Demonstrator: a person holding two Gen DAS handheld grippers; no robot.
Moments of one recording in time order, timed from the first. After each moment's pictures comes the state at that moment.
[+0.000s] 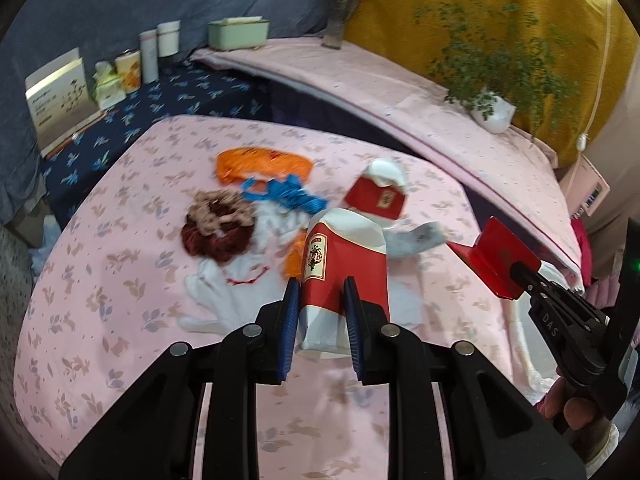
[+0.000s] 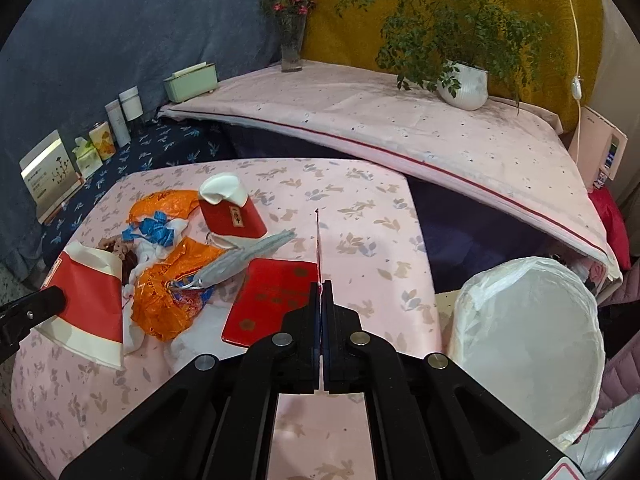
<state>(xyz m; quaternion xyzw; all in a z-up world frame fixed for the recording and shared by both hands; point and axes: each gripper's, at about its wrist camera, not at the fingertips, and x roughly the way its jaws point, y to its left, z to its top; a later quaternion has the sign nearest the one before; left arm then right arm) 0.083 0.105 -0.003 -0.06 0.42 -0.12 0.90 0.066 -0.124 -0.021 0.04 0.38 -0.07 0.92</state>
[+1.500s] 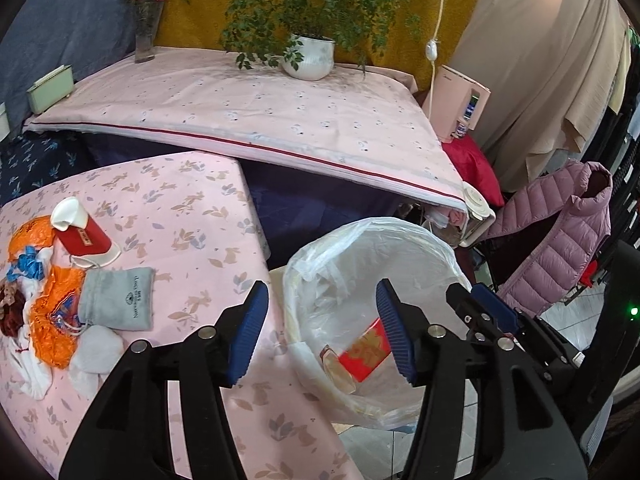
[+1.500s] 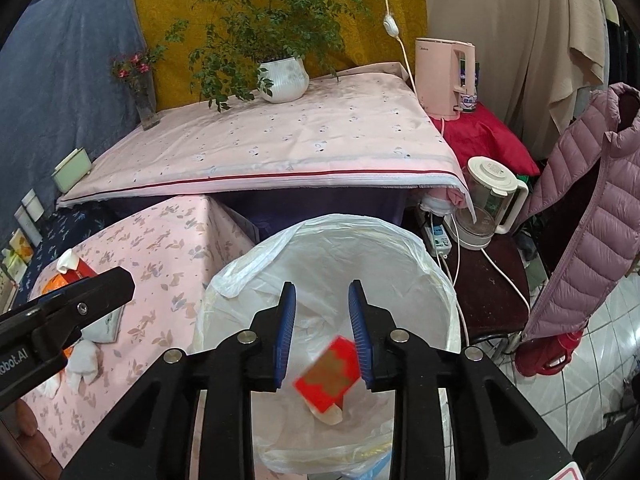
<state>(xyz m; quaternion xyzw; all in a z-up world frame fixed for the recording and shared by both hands) 0.054 -0.161 -0.001 0.03 0.41 -0.33 0.85 -0.038 -0.309 -0.026 0.15 0.34 -0.25 0.89</state>
